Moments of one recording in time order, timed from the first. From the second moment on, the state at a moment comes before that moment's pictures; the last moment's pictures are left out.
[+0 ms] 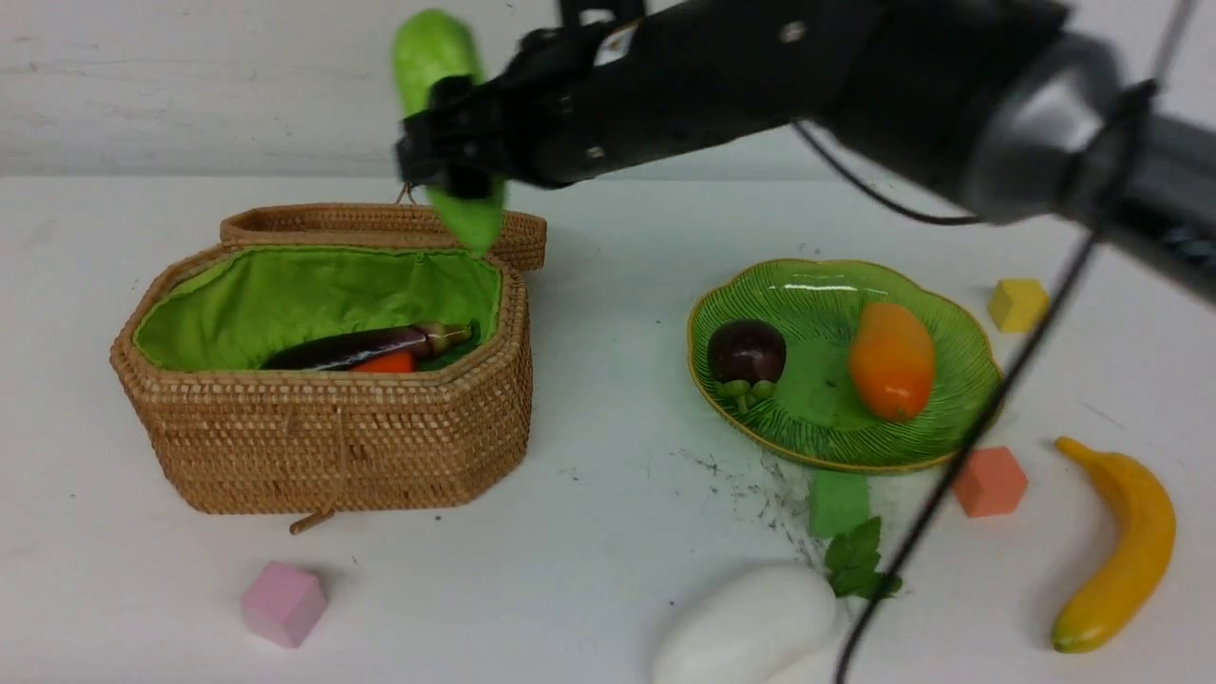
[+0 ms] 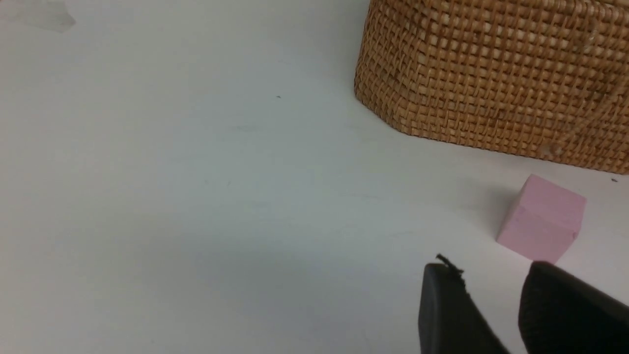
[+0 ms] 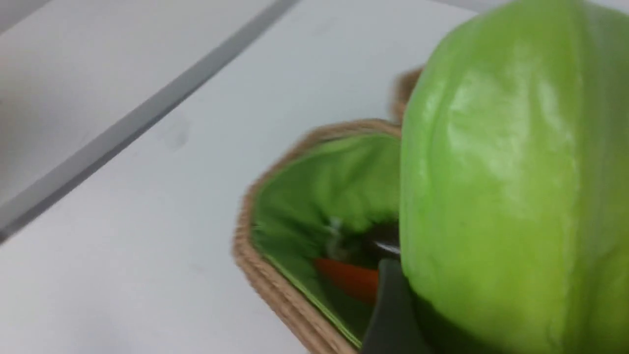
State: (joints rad) right arm 0.68 2.06 -2.01 0.56 0.53 -0.35; left arm 0.01 -0.01 0.03 0.18 0.39 -0.35
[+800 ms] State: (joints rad) right arm 0.64 2.22 -2.24 0.55 0.87 -0.42; left arm 0.01 -0.01 0.03 0.18 0.39 -0.35
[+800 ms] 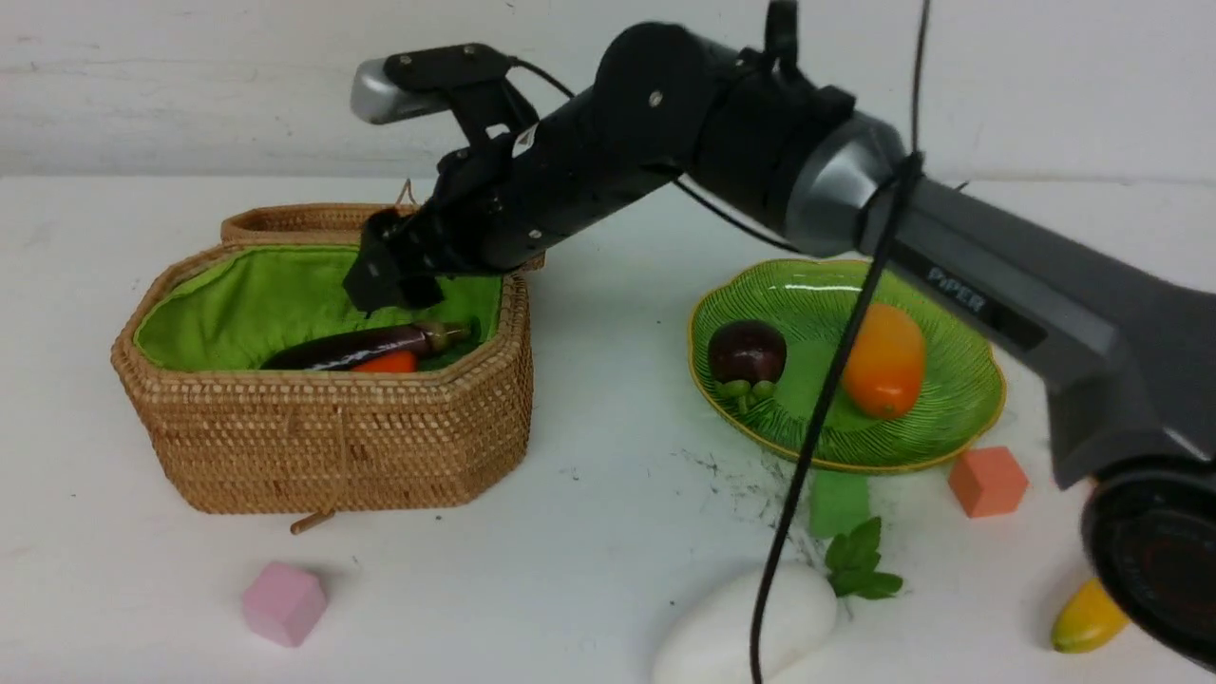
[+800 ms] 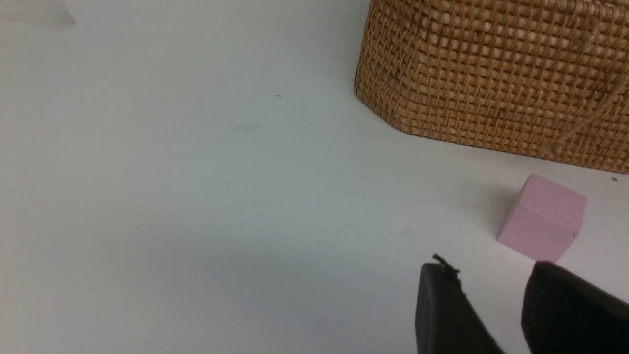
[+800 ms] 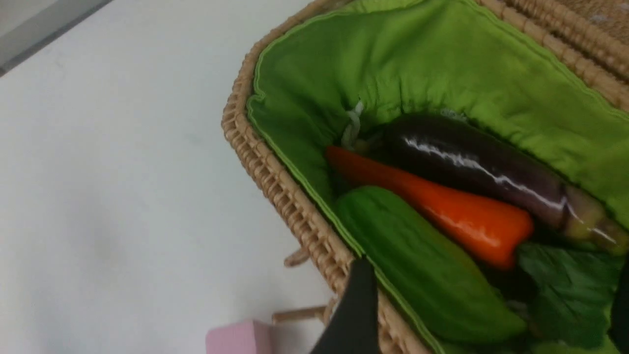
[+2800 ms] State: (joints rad) right arm 0.59 1.86 -1.39 0.27 1.07 -1.17; left arm 0.01 -0.01 0.03 0.18 0.39 -0.35
